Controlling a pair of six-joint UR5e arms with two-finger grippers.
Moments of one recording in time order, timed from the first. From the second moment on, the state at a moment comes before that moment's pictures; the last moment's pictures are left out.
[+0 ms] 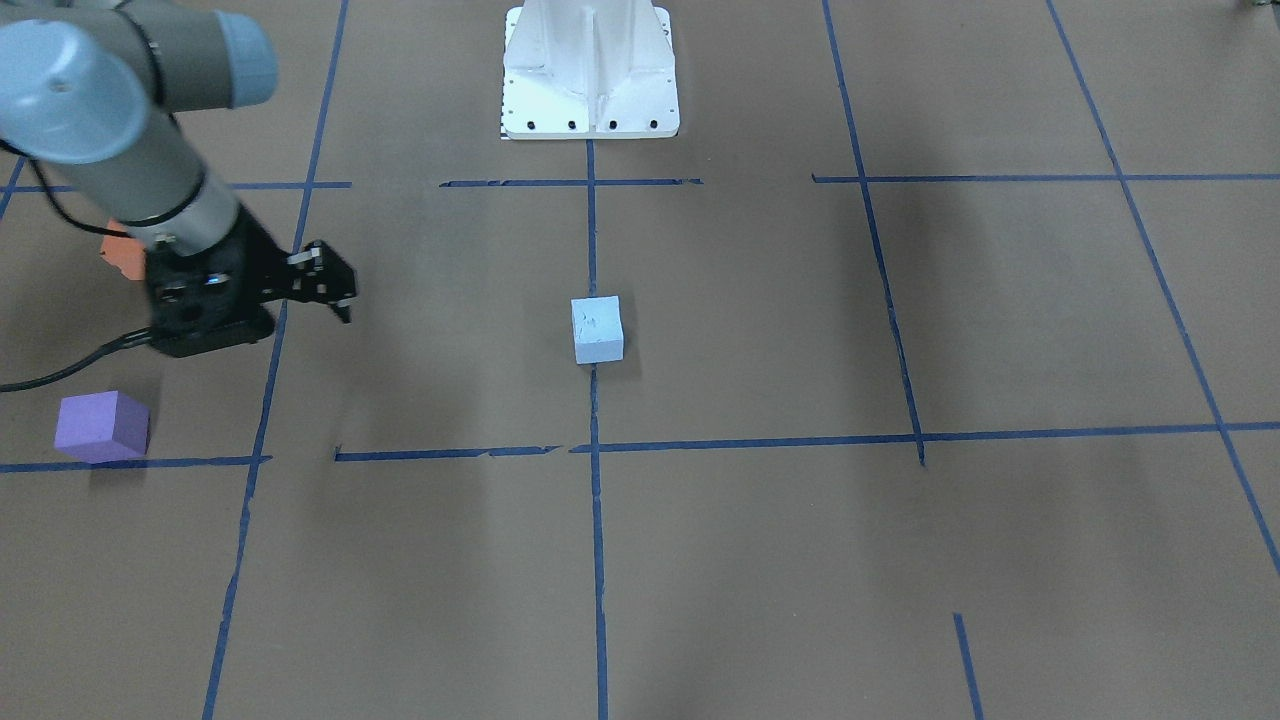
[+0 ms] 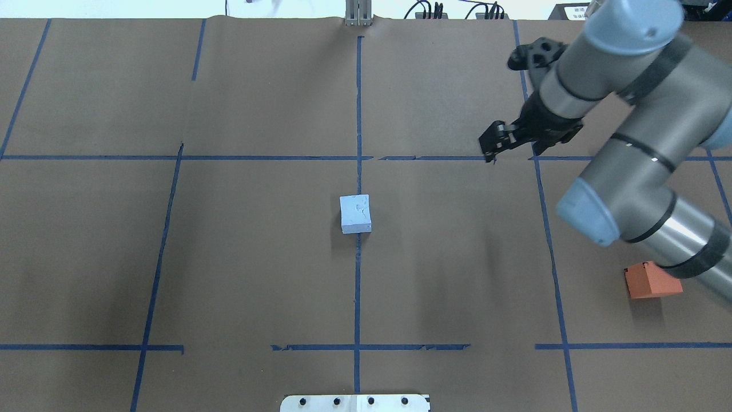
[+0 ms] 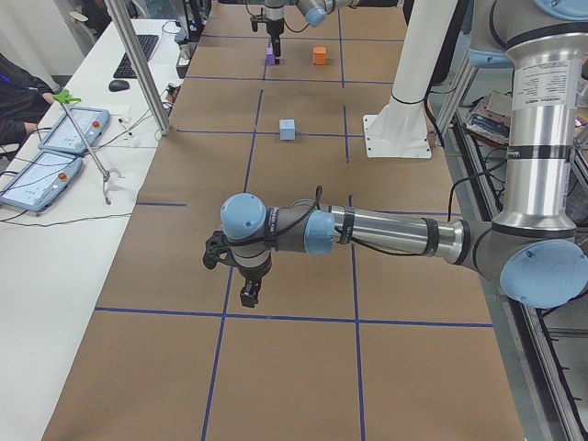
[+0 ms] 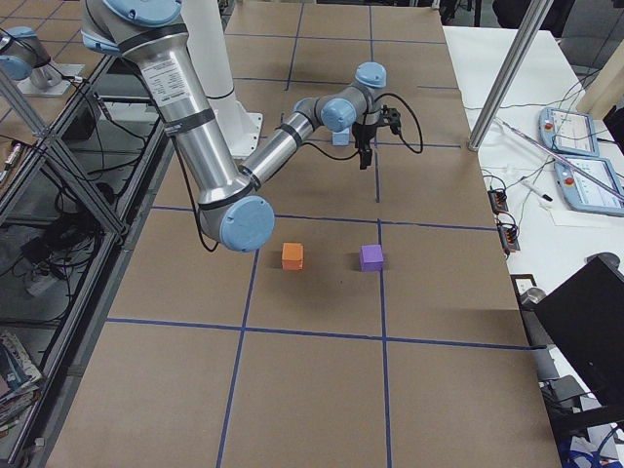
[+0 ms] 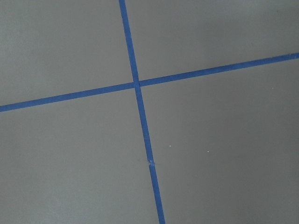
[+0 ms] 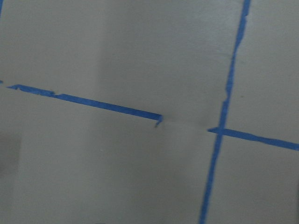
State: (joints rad) left arm -1.55 -1.53 -1.72 -1.51 -2.39 0.13; right arm 0.79 -1.05 1.82 -1.65 2.09 0.84
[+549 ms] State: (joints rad) left arm -1.55 -1.53 -1.72 -1.51 -2.39 0.13; right arm 0.57 -0.75 1.55 -1.61 1.90 1.14
